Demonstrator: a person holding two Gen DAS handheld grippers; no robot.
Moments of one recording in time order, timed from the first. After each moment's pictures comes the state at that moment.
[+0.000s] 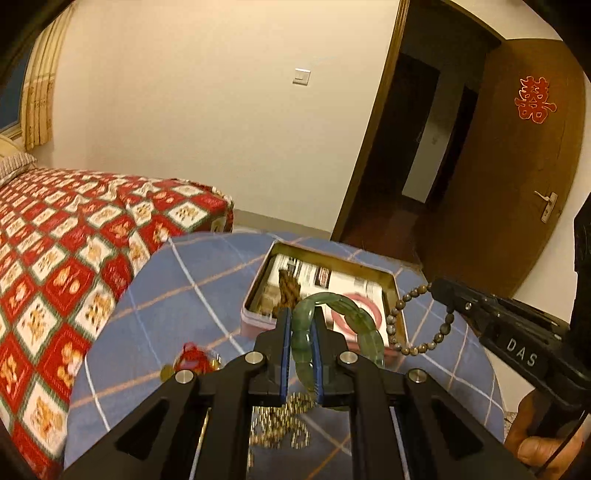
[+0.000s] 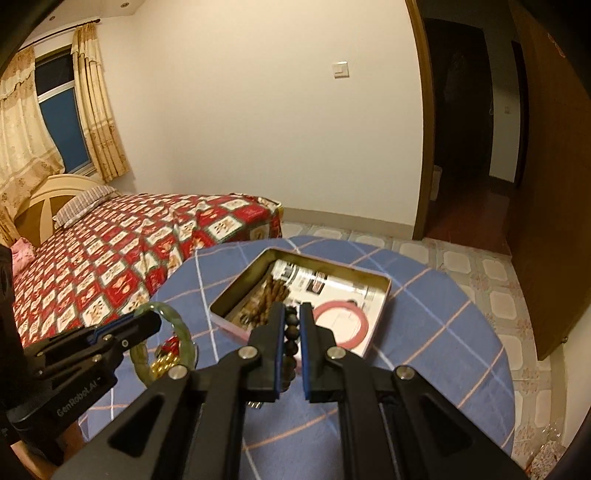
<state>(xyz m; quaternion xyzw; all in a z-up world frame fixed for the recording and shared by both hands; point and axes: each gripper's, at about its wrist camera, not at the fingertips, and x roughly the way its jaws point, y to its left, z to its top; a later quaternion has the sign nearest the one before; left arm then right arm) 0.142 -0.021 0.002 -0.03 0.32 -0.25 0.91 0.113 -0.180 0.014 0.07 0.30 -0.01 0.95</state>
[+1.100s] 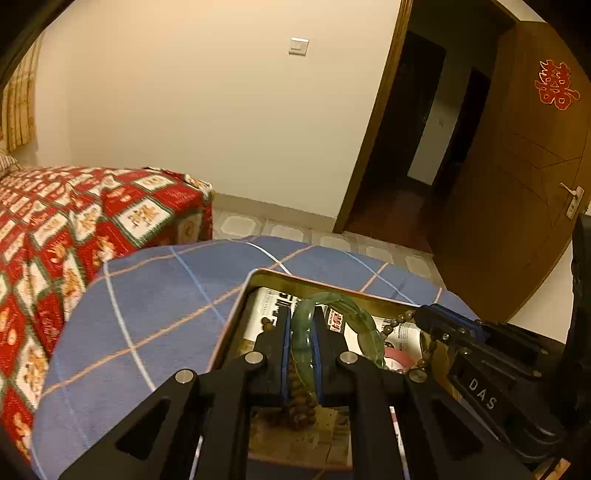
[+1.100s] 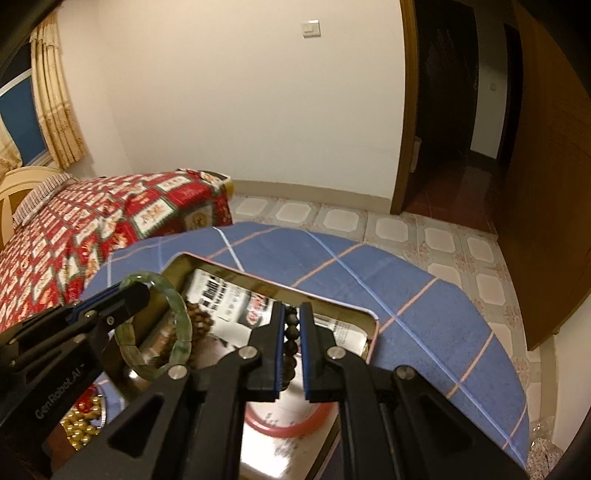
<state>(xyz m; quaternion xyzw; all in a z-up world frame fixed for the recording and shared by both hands) 0.258 -0.099 -0.043 -0.02 0.36 -0.25 0.90 0.217 -0.241 -0.038 0.07 0.37 -0.06 0.93</state>
